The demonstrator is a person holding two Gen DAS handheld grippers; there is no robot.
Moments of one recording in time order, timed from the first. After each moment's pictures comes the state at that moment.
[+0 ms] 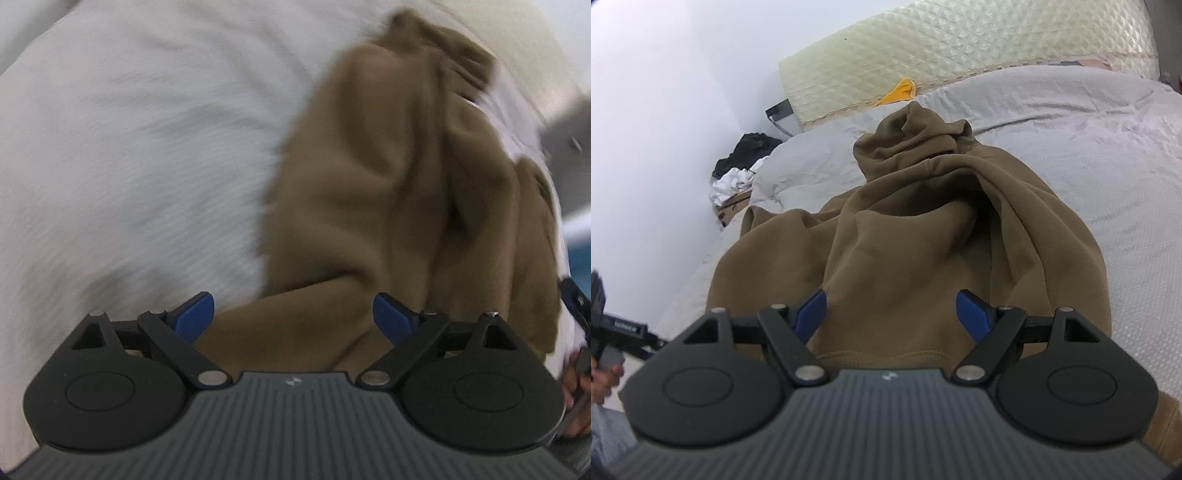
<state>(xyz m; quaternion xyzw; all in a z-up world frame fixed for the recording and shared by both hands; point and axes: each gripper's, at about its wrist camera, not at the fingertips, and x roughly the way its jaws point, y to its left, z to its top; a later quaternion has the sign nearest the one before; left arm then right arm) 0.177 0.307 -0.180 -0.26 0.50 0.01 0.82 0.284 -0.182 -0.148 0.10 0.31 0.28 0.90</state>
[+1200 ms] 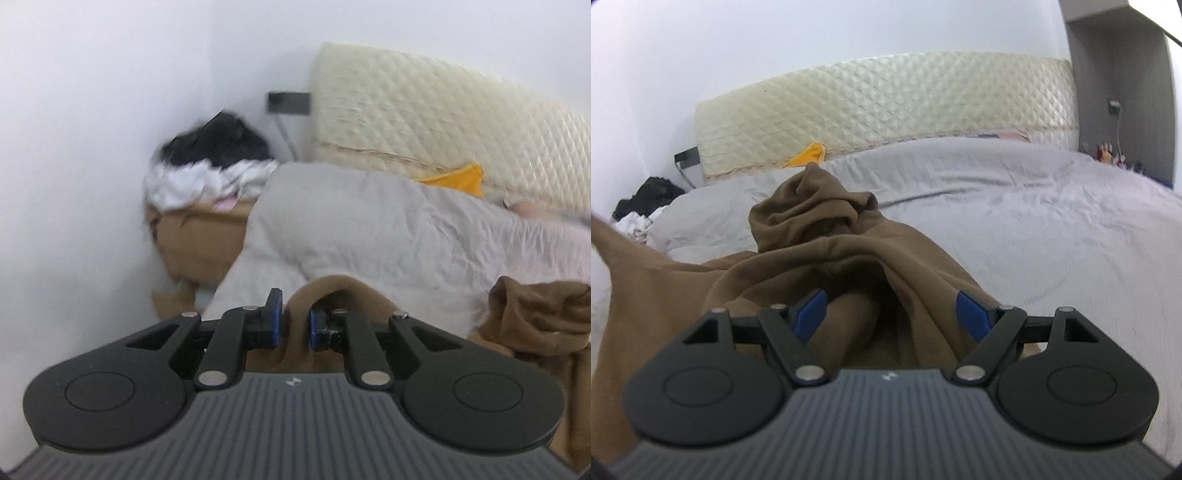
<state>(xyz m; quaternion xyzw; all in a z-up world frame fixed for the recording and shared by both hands) 0.363 0.448 0.010 -0.06 0.26 0.25 0.93 0.347 -0.157 -0.169 0.05 0.20 0.10 0.97</state>
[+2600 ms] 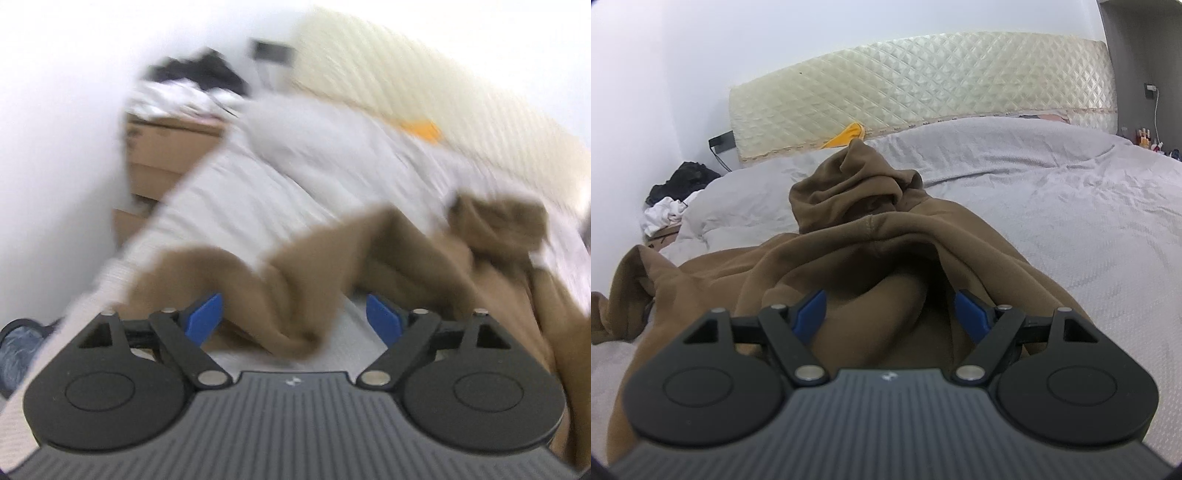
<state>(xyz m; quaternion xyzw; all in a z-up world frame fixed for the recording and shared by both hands) 0.196 0.426 -0.141 -0.17 0.25 0.19 0.93 0.348 -0.136 -0.174 0.07 0.23 0.16 0.96</state>
